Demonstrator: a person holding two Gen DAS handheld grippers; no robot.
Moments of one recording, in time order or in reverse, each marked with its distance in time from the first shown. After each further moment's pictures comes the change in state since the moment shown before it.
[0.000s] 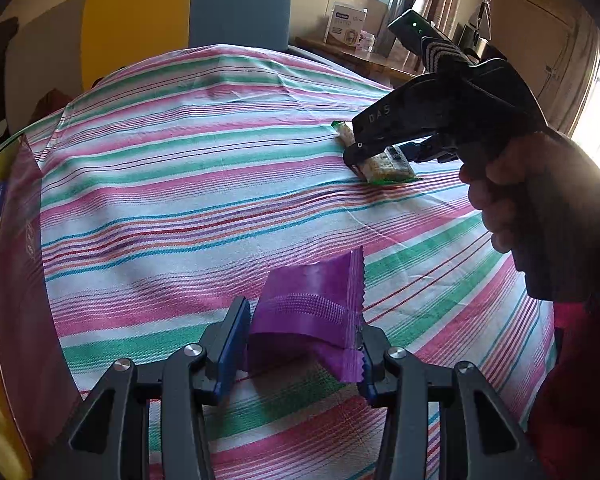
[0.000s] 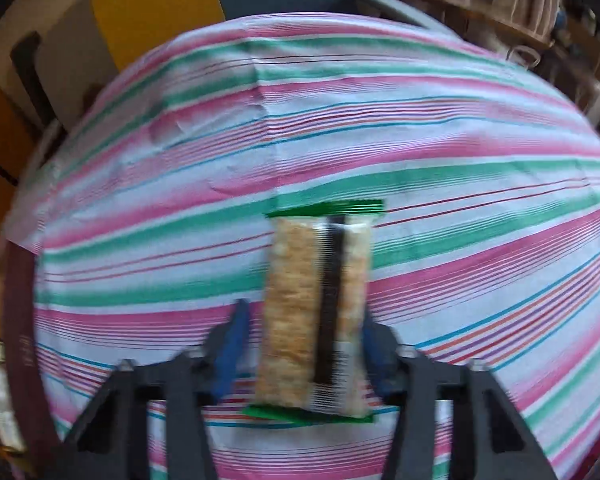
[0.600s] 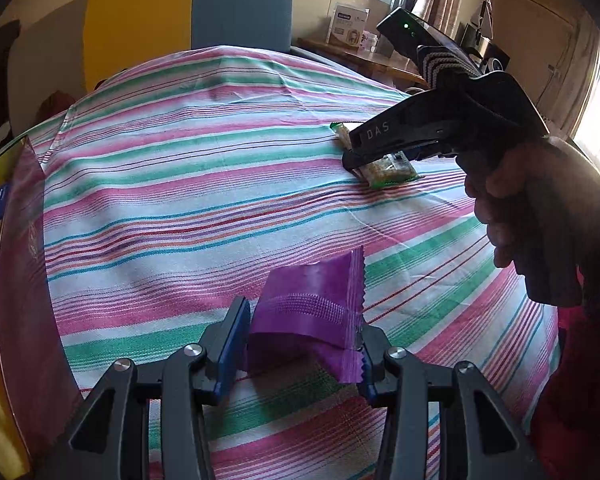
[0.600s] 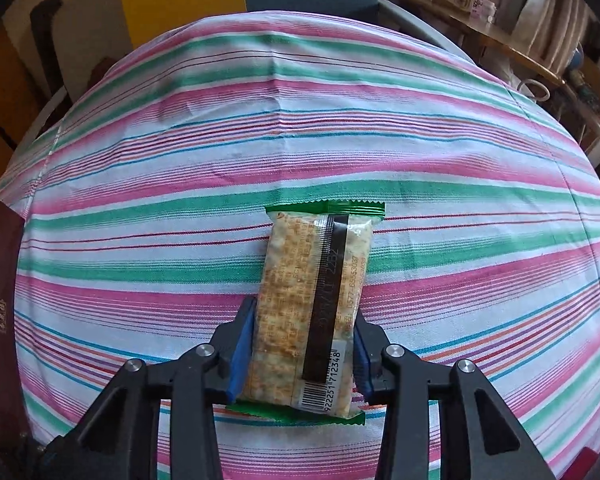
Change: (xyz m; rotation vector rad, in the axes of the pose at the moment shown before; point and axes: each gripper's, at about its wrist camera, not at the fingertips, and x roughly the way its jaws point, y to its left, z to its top) left arm 0.002 -0.002 0.003 0.006 -0.001 0.019; right arm -0.003 0.001 -0.005 -0.135 -0.019 -0.044
